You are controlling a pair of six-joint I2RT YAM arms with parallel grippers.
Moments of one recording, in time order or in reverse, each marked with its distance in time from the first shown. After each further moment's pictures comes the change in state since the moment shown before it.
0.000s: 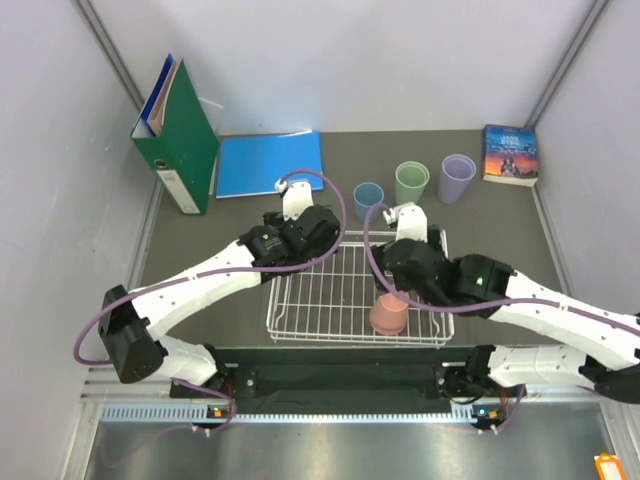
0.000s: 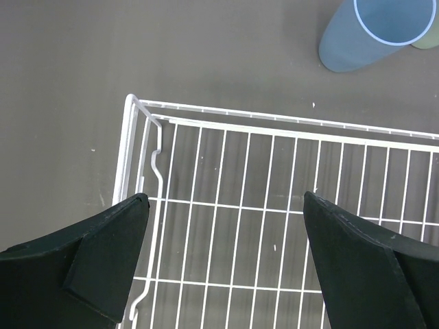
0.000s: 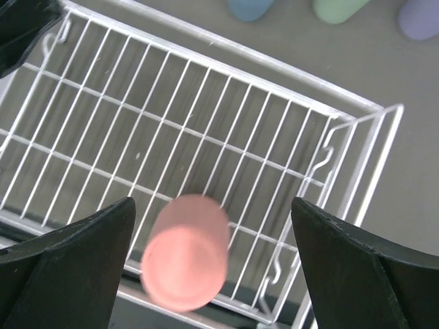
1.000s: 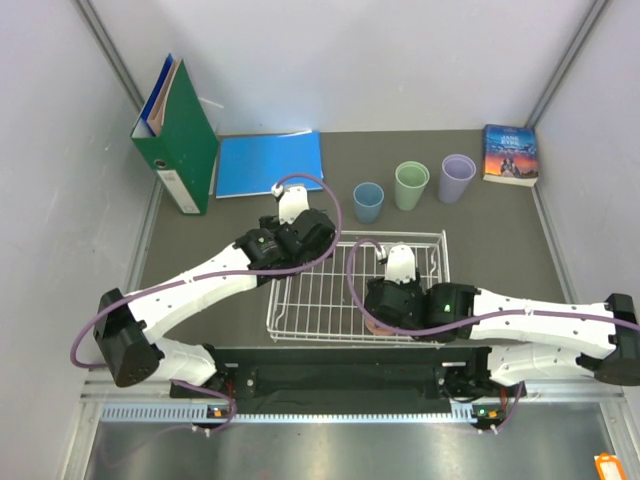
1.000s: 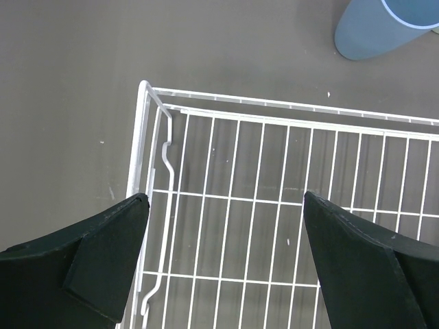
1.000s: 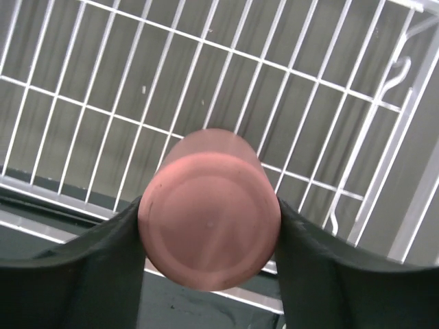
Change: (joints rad) left arm 0.013 -0.031 -0.051 0.000 0.015 0.009; right arm 0.216 0.047 -0.196 -0.047 0.023 0.381
